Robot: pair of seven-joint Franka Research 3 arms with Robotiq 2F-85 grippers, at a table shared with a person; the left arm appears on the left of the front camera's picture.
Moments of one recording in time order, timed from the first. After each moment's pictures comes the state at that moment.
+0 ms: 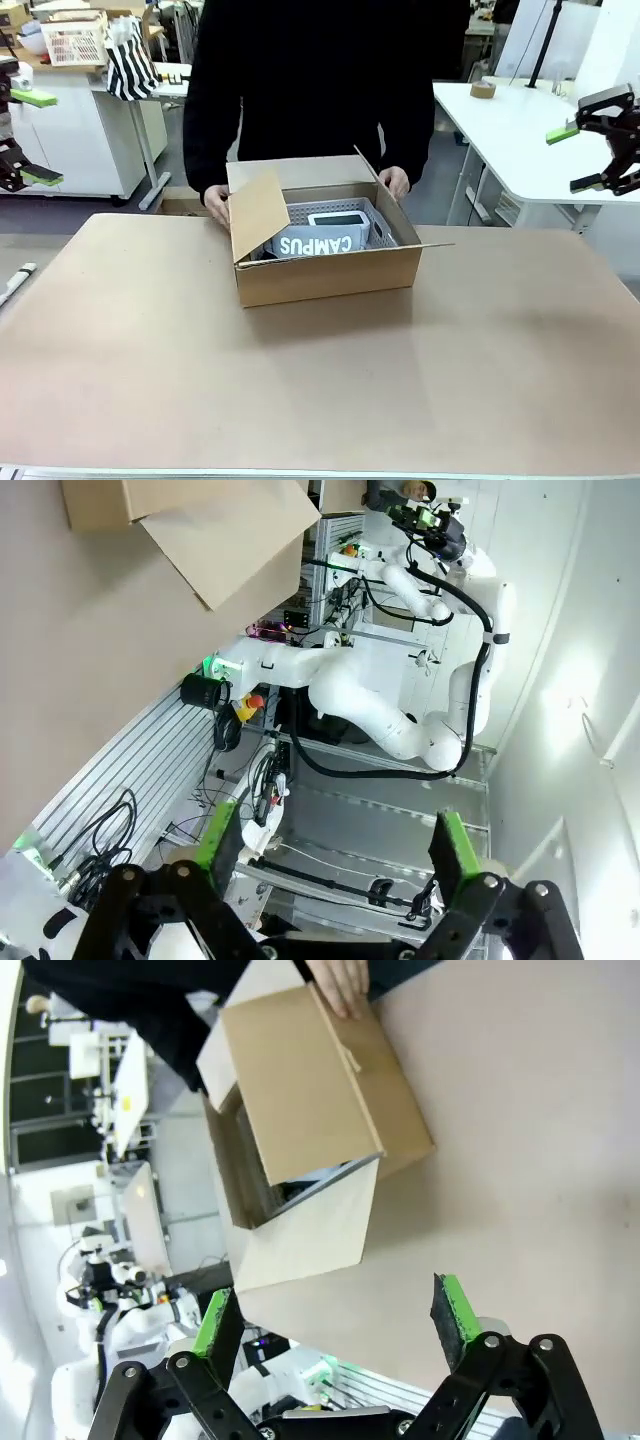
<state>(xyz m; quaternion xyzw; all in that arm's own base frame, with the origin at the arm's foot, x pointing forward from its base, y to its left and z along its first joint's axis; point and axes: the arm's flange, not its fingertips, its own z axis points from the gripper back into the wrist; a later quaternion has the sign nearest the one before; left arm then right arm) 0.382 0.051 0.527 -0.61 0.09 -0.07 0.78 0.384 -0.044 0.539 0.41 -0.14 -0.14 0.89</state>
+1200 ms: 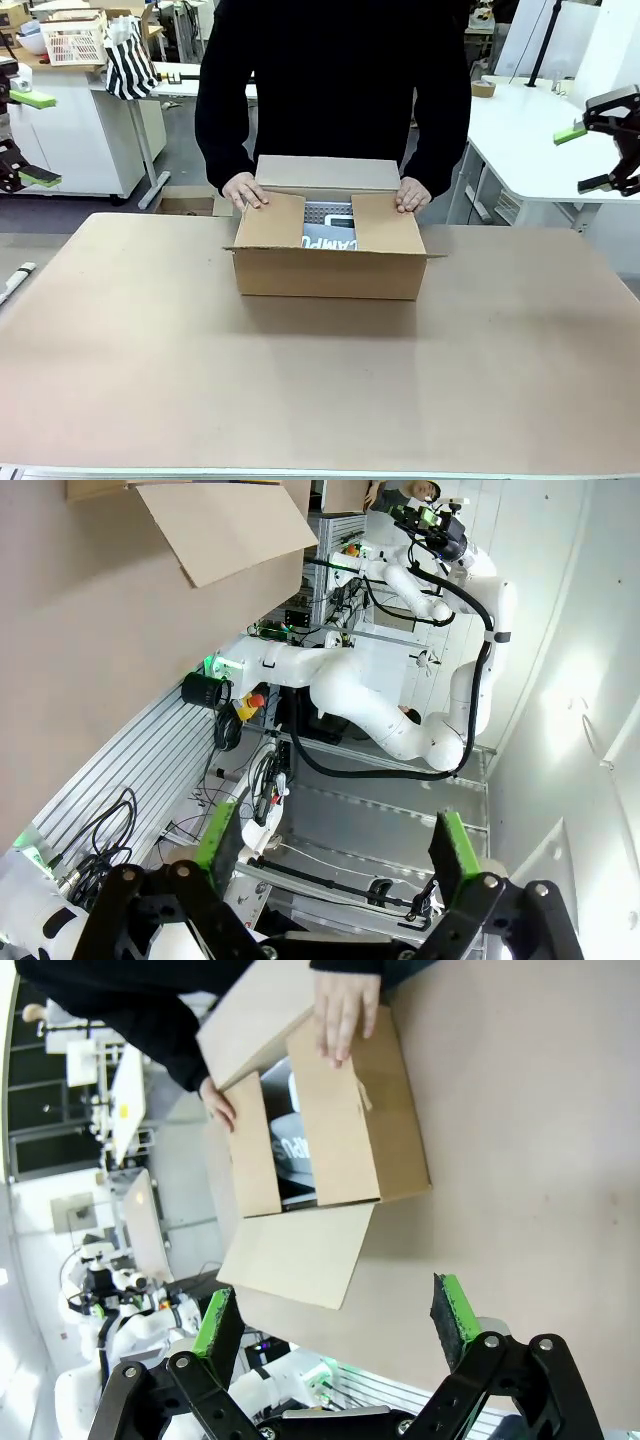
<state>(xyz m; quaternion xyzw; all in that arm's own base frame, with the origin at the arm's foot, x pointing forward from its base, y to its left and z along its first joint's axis) 0.383 0.050 0.525 -0.61 0.09 -0.07 0.78 0.383 -0.056 0.535 0.41 -0.14 -0.16 0.89</state>
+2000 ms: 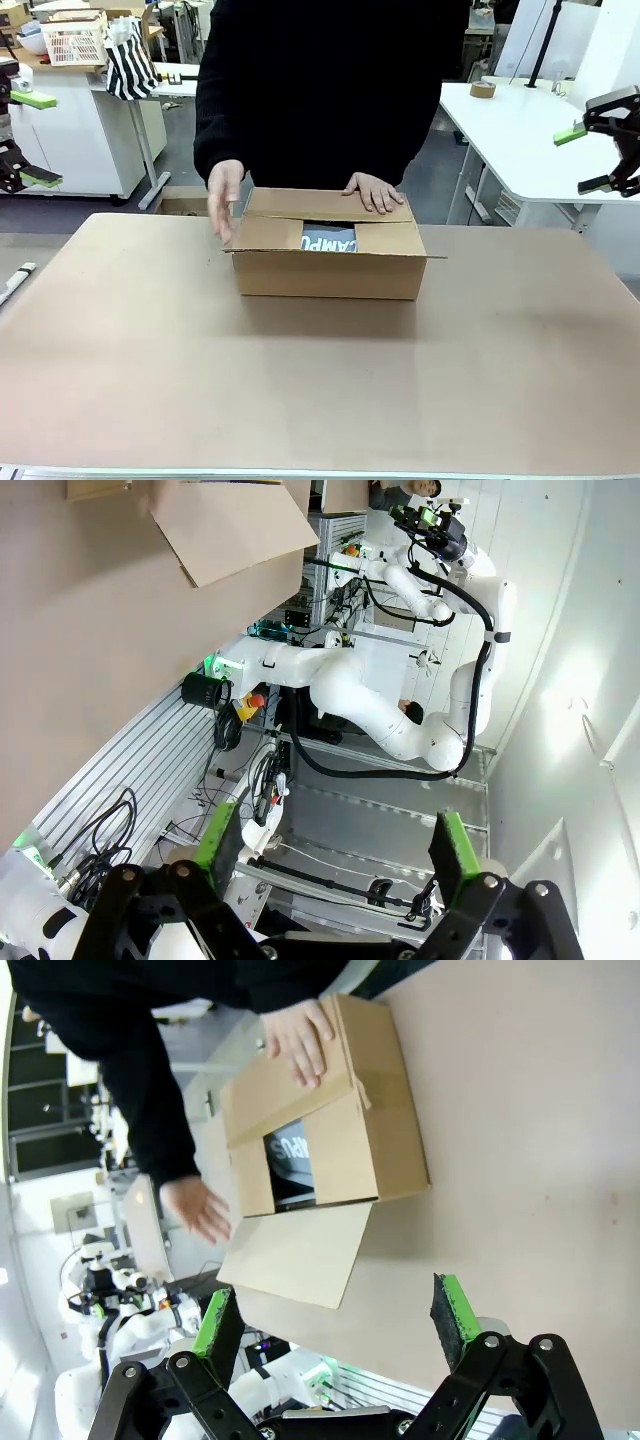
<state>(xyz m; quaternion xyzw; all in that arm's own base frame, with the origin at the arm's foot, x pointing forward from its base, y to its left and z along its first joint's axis) 0.383 0.050 0.525 -0.61 0.09 -0.07 0.78 0.383 -0.056 0.535 0.41 -0.14 -0.16 0.89</state>
